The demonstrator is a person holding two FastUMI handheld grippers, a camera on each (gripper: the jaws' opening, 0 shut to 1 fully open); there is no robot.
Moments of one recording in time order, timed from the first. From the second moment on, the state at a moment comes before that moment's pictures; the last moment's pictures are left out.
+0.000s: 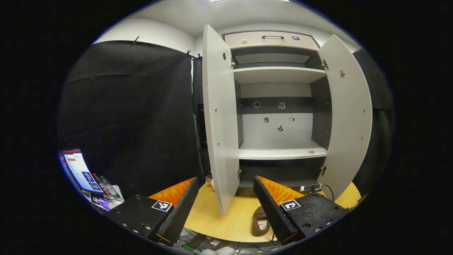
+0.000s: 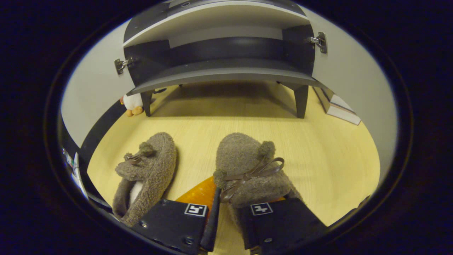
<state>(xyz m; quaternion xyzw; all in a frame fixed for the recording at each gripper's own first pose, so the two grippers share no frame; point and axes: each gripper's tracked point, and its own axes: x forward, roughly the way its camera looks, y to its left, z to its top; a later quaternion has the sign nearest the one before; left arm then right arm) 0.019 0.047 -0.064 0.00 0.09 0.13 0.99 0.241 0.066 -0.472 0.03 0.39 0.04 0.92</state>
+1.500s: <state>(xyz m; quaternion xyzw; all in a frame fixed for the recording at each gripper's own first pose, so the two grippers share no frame) -0.003 0.027 -0.072 -0.01 0.05 0.14 0.99 0.466 0.096 -0.082 0.05 0.21 0.06 0.98</state>
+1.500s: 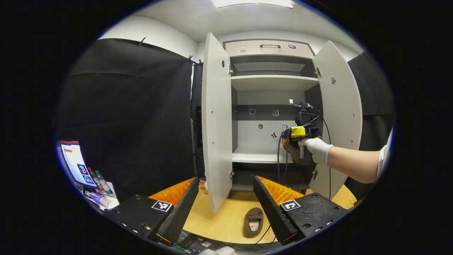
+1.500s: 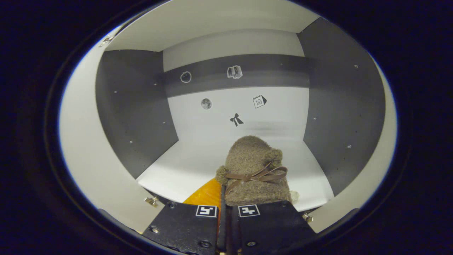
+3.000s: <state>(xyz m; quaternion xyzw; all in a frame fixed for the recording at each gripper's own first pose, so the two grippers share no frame) -0.020 0.047 -0.066 -0.04 0.05 0.15 0.99 0.504 0.078 -0.075 0.02 0.28 0.02 0.96</state>
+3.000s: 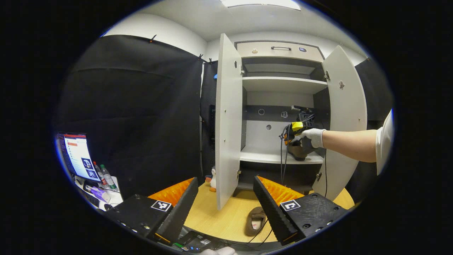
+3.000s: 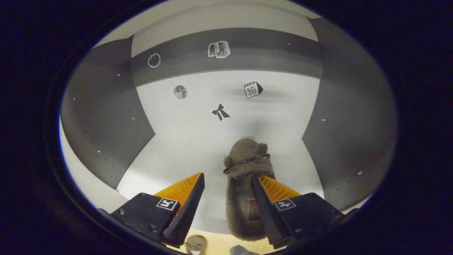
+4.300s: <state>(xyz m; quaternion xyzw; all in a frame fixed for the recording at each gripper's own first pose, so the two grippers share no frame) -0.045 0.046 -0.092 -0.02 0.07 0.06 1.00 0.083 0.031 -0.017 0.00 0.00 0.05 1.00</state>
